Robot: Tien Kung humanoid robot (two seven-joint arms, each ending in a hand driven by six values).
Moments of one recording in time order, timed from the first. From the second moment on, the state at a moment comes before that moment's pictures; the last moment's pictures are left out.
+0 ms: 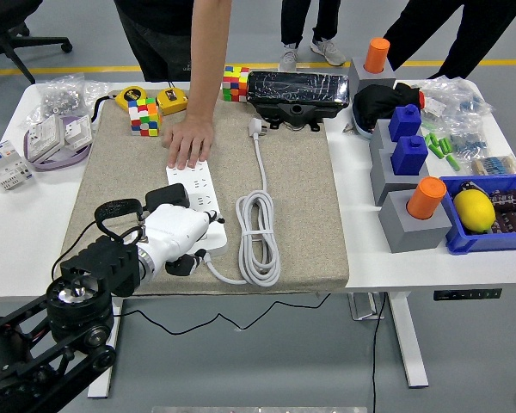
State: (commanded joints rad) left arm -0.26 0.28 -0.87 -1.76 2.27 -0.41 0.54; right arm 0.19 -0.09 2.01 0.18 -1.24 -0.18 -0.20
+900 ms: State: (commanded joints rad) left arm -0.26 0.27 -0.87 -1.64 2.27 -0.36 0.51; right arm 0.18 -0.08 2.01 0.18 -1.23 -0.18 -0.20
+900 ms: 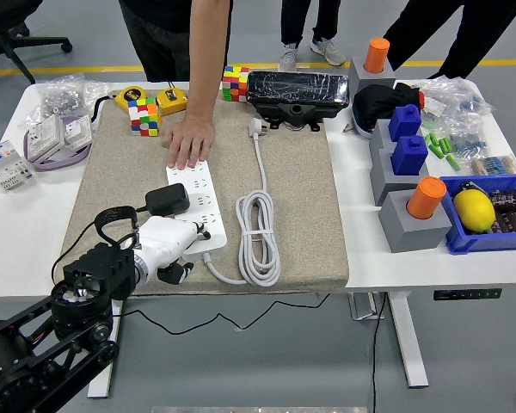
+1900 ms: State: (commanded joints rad) left arm -0.26 0.27 -0.88 -1.61 2.27 -0.34 0.50; right arm 0.19 -0.09 2.01 0.18 -1.23 -0.18 -0.20
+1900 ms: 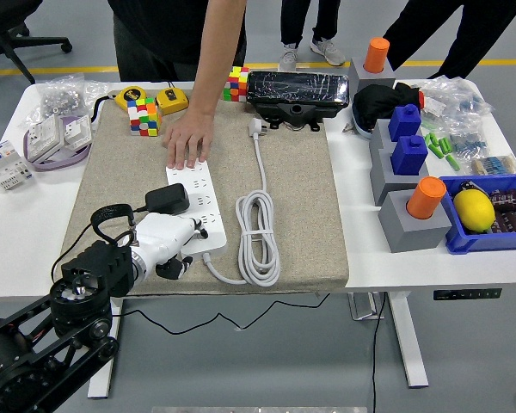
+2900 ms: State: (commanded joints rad) left arm -0.25 0.27 -0.84 -1.59 2.27 -0.39 0.50; right arm 0.18 -0.09 2.01 0.18 -1.23 -0.18 -0.20
